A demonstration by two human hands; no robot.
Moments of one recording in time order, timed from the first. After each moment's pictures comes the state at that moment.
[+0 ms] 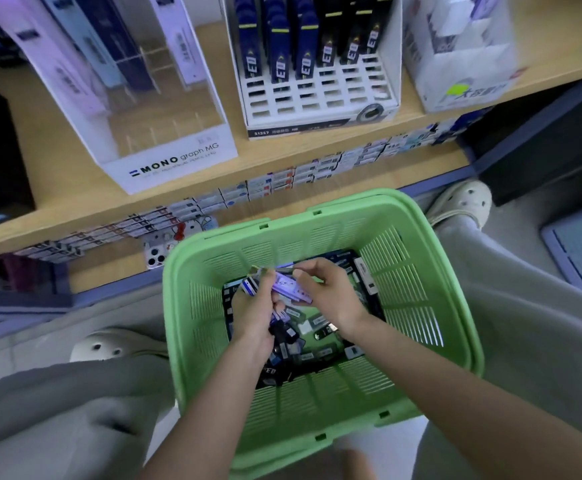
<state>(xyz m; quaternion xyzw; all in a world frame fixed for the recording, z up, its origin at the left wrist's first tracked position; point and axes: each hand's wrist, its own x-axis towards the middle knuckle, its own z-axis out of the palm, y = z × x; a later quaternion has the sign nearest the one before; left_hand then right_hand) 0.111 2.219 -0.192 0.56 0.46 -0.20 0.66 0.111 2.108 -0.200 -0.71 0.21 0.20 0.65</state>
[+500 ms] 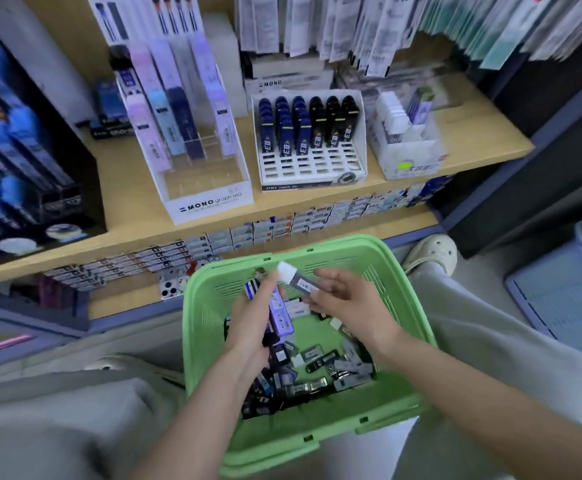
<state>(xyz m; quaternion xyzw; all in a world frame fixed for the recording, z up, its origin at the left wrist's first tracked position) 0.090 2.225 -0.083 0.56 0.34 -0.22 0.72 0.086 2.083 -0.085 -0.68 0.15 0.17 0.69</state>
